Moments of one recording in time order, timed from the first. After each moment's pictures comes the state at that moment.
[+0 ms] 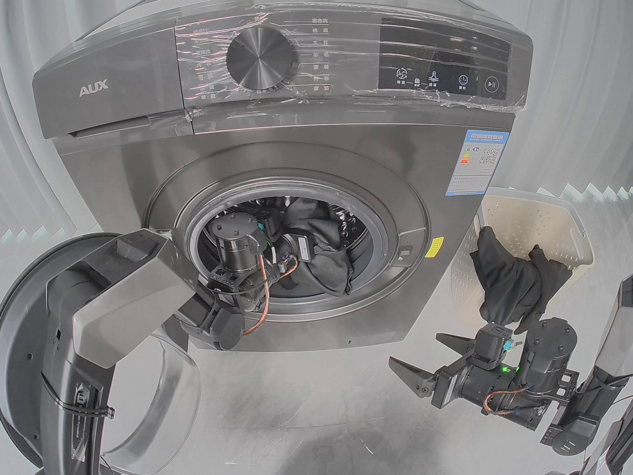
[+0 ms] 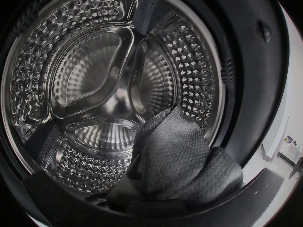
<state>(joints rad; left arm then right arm) -0.49 2.42 -1.29 -1.24 0.07 -0.08 0.71 1.92 -0.14 -1.54 -0.09 0.26</state>
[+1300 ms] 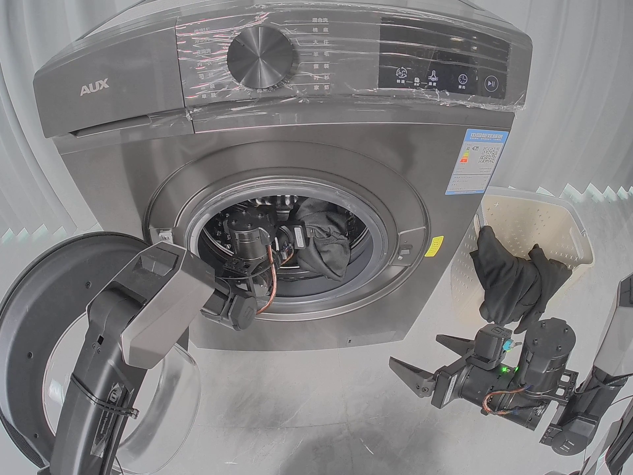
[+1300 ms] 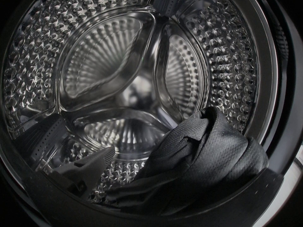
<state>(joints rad) -0.43 2.63 -1.67 -1.07 0.19 -0.08 0.70 1.93 -0.13 -1.54 -0.09 0.27</state>
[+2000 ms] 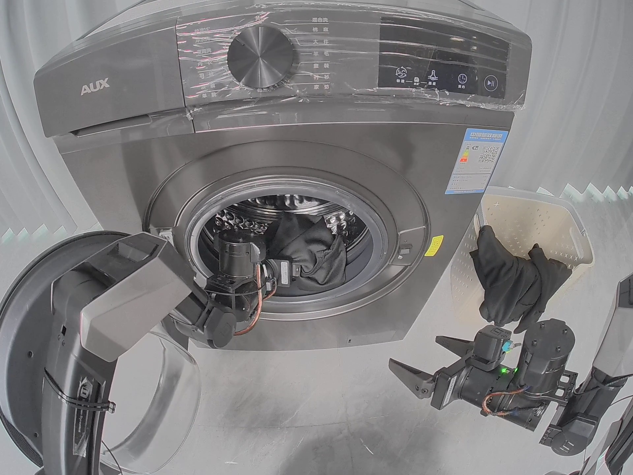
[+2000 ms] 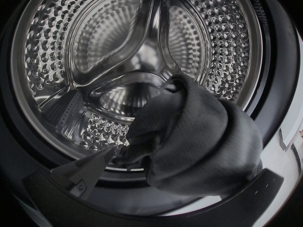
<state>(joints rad) -0.43 2.46 -1.31 -0.96 0.22 -0.07 0.71 1.93 -0.13 -1.54 -0.09 0.27</state>
